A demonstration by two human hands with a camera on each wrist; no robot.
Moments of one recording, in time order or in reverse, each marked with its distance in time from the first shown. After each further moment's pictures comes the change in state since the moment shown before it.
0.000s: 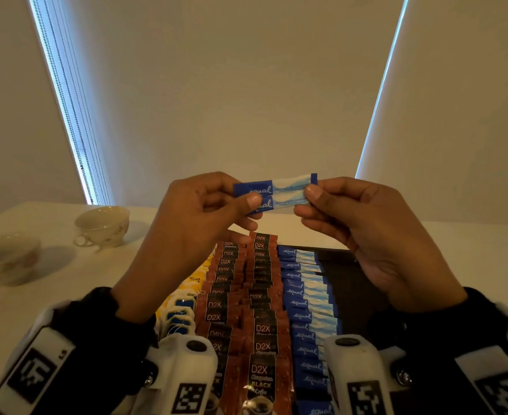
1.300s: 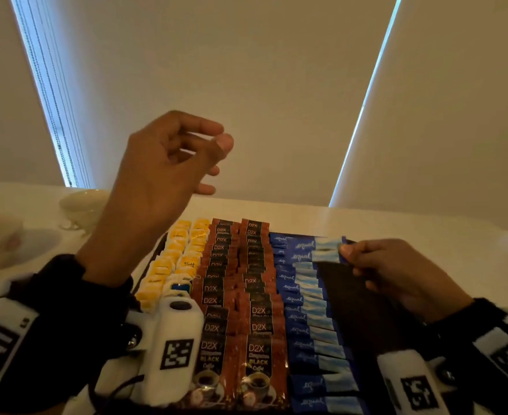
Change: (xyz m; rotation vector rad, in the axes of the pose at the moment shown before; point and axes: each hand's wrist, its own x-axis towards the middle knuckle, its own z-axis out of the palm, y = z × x) left_hand 0.006 0.013 -0.029 0.051 0.167 0.104; right_hand -0.007 0.042 -0.067 -0.599 0.206 0.432
